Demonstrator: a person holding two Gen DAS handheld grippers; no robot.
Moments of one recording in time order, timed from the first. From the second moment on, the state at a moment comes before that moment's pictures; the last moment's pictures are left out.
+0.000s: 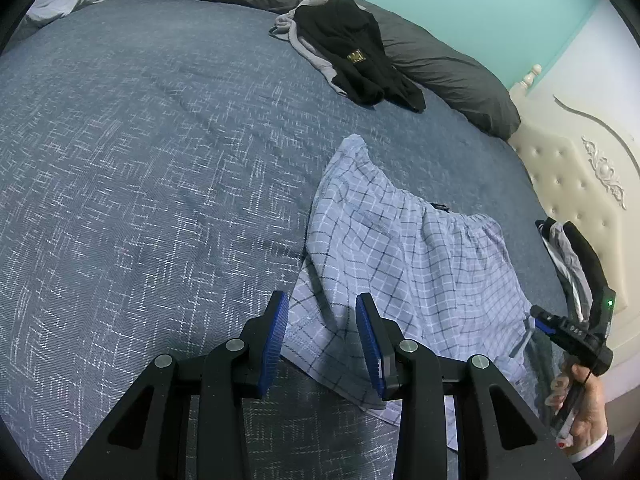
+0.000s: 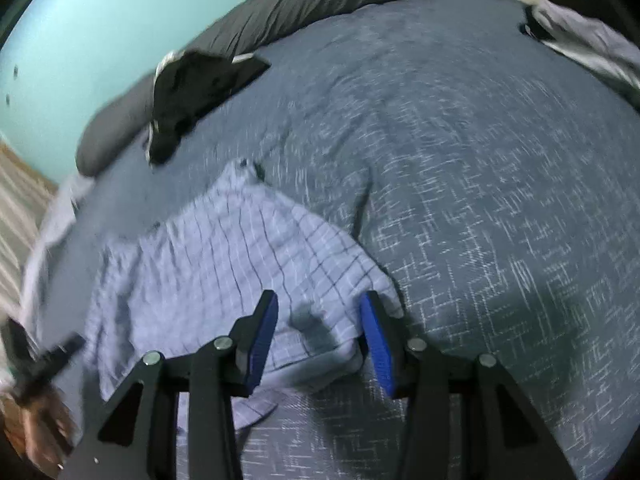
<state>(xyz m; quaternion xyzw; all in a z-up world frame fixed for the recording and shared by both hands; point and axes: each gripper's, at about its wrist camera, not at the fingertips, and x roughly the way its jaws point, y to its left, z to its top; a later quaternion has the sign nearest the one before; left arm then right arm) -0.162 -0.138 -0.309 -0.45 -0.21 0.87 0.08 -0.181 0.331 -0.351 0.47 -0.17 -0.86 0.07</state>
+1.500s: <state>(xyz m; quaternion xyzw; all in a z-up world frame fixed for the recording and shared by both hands) -0.162 -0.137 -0.325 -0.48 -0.17 0.86 0.10 -0.178 0.384 -0.364 0.45 -0.30 -0.84 0.04</state>
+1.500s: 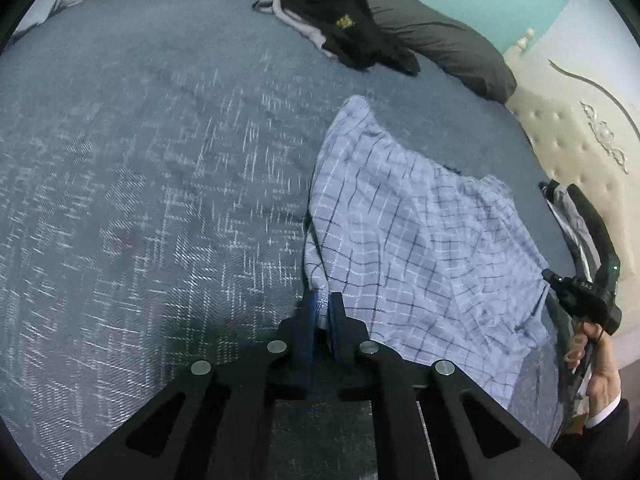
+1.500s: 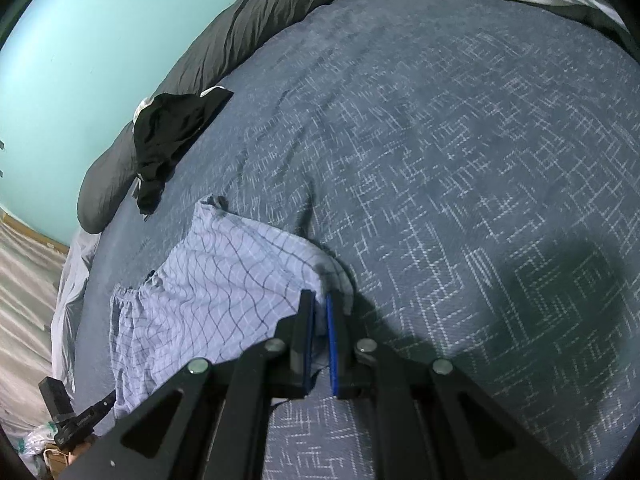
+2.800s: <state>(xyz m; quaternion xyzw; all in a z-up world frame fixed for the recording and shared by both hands) -0.174 -0.165 -0.330 -0.46 -0.15 0.87 0.03 -0.177 0.385 -0.366 0.45 -0.31 -0.83 0.05</state>
